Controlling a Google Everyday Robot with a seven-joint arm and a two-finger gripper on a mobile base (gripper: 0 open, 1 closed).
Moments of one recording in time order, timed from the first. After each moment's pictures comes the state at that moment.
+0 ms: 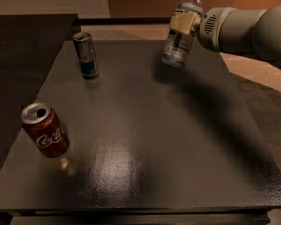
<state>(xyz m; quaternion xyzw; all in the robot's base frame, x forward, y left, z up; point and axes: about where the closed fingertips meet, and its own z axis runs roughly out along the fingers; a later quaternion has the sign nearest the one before) 0.631 -0.124 0.992 -0.81 0.01 -0.51 0.29</state>
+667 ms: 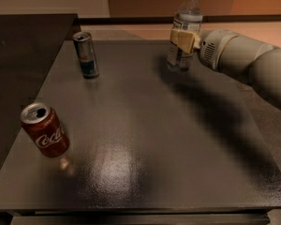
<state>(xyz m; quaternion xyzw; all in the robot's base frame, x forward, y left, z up) 0.622 -0.131 0.977 -0.75 -0.10 -0.62 0.24</state>
